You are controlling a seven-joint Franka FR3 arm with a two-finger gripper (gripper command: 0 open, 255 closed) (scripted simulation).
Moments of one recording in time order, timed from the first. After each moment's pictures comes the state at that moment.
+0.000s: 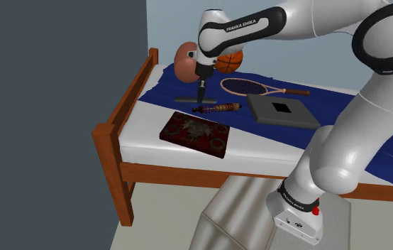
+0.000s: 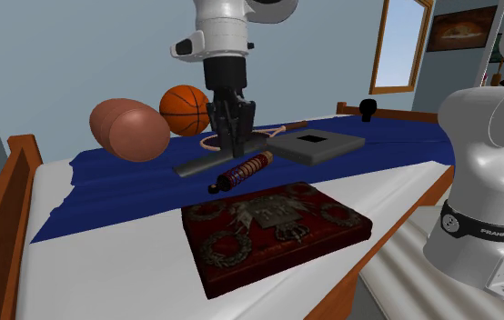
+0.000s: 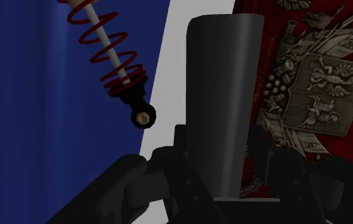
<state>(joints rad) 0.13 -0.03 -0.21 -2.10 0.06 2.00 -0.70</state>
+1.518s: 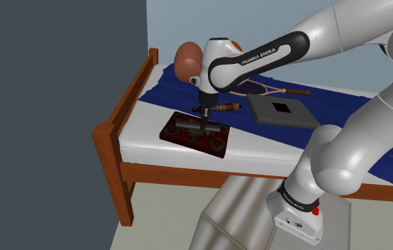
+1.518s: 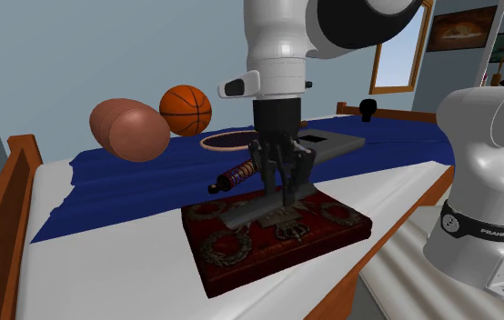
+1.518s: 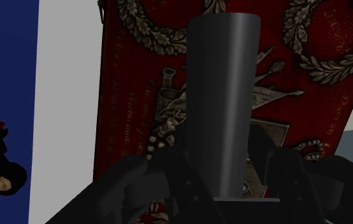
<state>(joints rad) 0.19 -0.21 -0.13 -2.47 0.05 2.21 -0.55</state>
